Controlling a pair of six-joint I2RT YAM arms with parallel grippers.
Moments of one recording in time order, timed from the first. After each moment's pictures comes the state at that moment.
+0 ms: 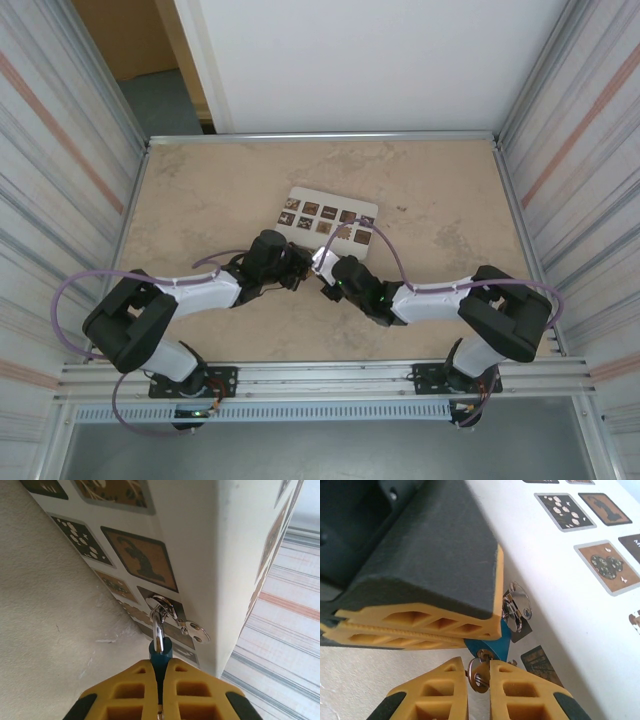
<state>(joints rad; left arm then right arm) -0.71 1.47 0.59 0.29 0.22 -1.58 1.00 1.53 0.58 0.39 0.31 -0.10</state>
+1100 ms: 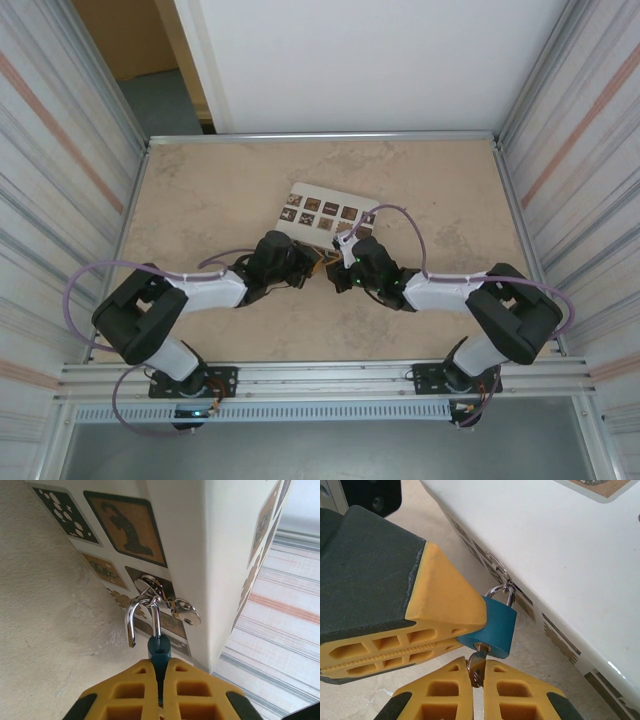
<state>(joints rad) -0.74 1.53 0.60 0.38 0.18 -1.59 0.80 1.50 0.56 0.35 -0.08 0.33</state>
